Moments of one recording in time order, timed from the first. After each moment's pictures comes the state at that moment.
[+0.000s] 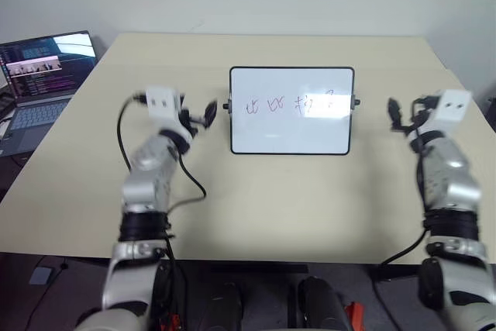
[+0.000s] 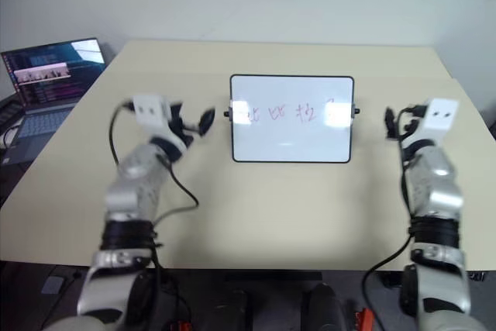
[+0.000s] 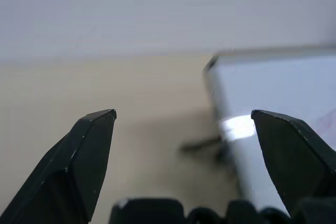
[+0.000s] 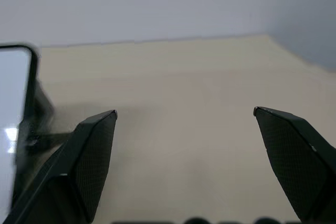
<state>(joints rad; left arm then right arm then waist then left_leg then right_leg) -0.71 0.39 0.14 0.09 -0.33 0.35 -0.48 -0.64 -0.56 -0.36 0.34 0.29 0.32 0.20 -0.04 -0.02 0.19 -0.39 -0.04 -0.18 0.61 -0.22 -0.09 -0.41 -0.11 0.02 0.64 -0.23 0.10</state>
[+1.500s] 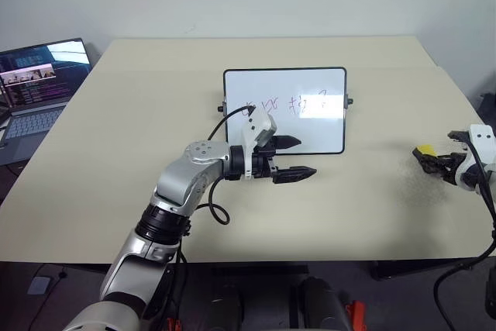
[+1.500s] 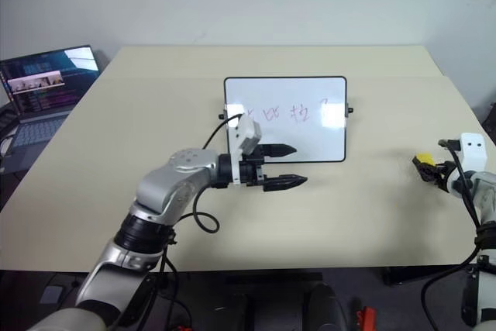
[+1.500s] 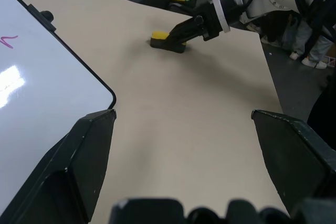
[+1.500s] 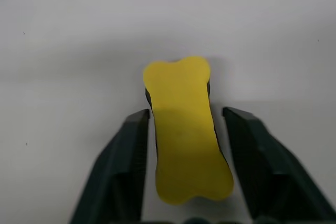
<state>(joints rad) -0.66 0.36 -0.25 -0.04 -0.44 0.62 -0.93 -0.55 -0.81 -0.29 0.57 0.30 0.70 0.57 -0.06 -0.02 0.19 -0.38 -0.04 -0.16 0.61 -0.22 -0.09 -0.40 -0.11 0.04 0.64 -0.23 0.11</state>
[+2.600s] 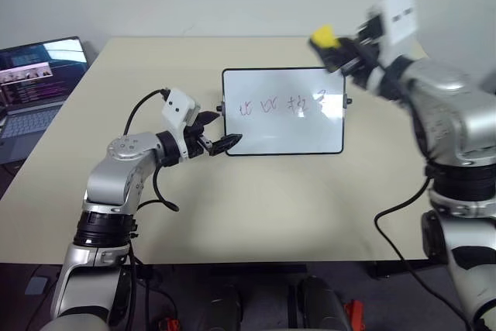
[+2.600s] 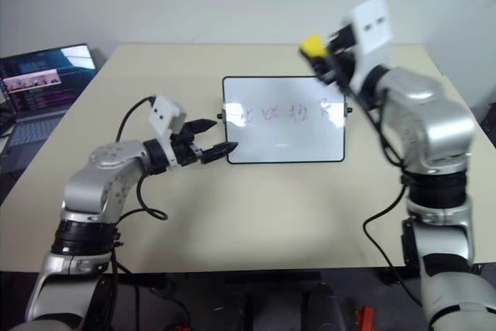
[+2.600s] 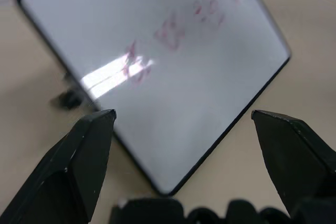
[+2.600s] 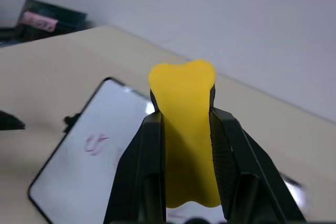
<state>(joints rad) -0.53 0.59 0.03 0.02 -0.34 0.56 -0.76 -0.97 -0.44 0.08 -0.10 0.32 0.86 0.44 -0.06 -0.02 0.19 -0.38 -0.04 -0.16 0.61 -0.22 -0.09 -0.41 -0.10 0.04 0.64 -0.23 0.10</state>
